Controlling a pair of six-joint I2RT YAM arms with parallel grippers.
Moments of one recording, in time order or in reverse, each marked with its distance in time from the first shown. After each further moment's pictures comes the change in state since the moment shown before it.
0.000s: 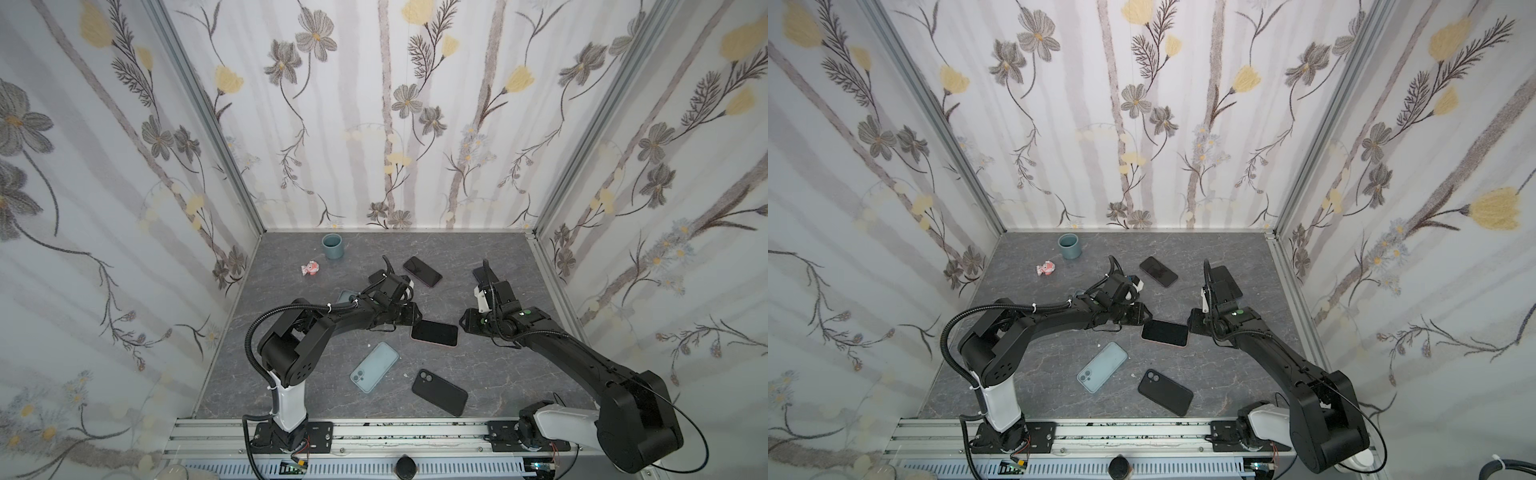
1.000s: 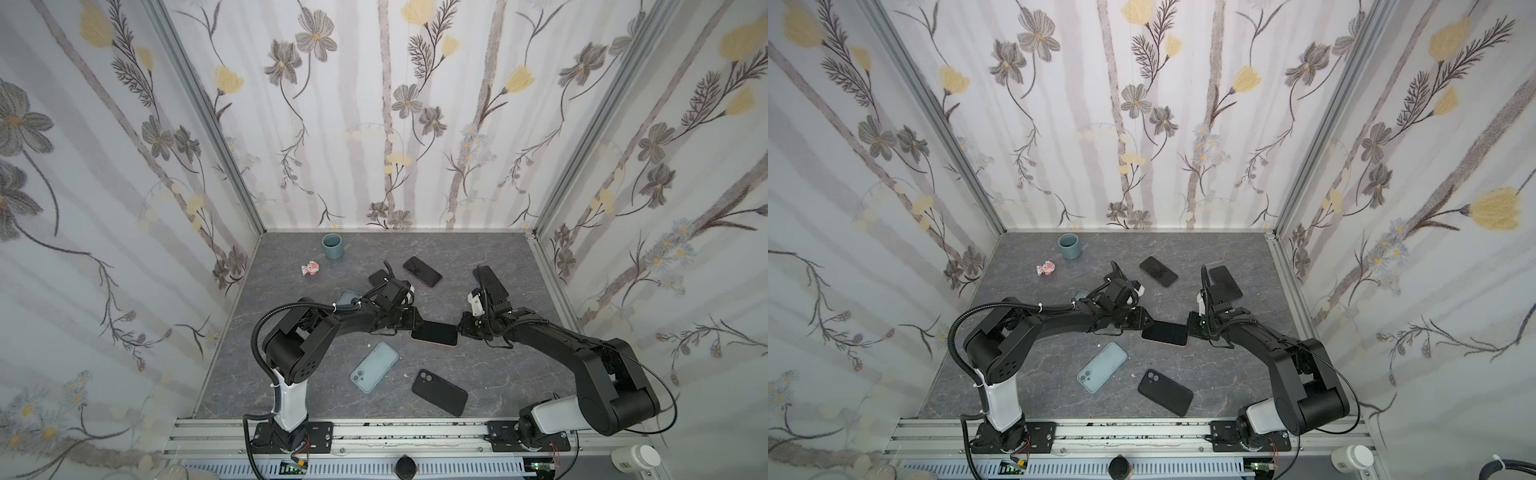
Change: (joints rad) left arm -0.013 0.018 -0.032 0.038 0.021 -0.038; right arm -0.038 0.205 -0.029 0.163 -0.113 0.015
